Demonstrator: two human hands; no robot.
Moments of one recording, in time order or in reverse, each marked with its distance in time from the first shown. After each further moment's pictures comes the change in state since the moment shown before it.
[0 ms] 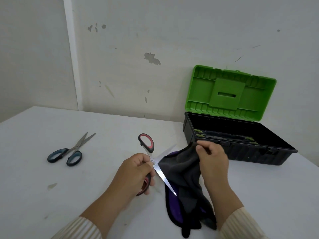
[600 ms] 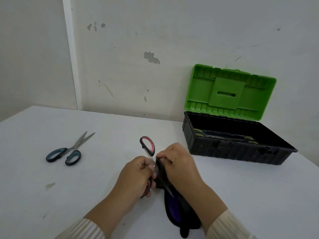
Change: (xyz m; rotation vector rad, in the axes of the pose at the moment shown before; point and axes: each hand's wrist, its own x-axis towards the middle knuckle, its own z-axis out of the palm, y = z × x) left_hand -0.001 -0.006 0.011 0.046 0.051 -0.019; right_hand -0.033 -0.030 0.031 -0.218 -0.501 -0.400
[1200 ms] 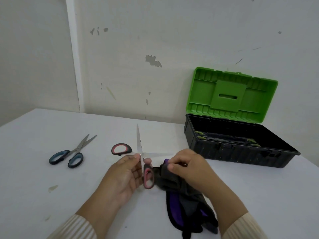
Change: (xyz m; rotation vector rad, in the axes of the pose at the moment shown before) left_hand 0.015 0.003 -0.020 -0.622 0.007 -0.153; right_hand -0.002 0.018 -0.028 0.205 -0.174 0.217
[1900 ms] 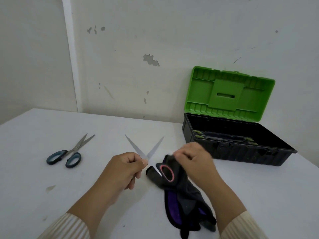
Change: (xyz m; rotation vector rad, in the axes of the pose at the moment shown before) left_hand -0.004 0.011 -0.008 0.705 -0.026 0.202; right_hand -0.001 -0.004 -0.008 -0.077 0.216 -0.015
